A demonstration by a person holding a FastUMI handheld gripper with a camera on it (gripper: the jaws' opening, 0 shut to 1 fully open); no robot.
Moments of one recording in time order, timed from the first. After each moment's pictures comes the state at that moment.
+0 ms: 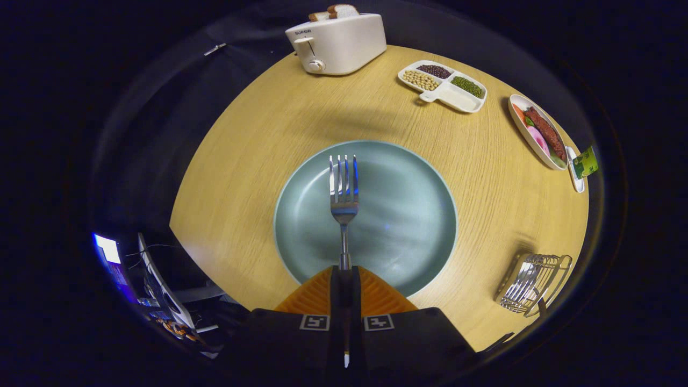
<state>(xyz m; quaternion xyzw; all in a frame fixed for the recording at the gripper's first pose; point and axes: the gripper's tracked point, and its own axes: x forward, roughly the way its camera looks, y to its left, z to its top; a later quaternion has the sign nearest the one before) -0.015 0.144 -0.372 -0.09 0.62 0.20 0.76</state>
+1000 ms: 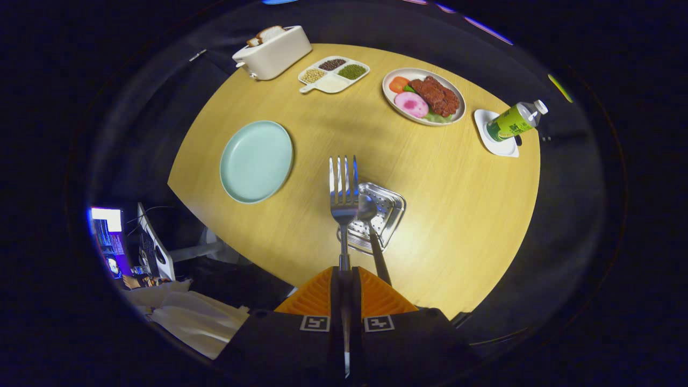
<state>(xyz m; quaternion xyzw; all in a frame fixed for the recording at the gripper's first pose) -0.019 -0.124 -0.230 -0.15 0.69 0.15 0.69</state>
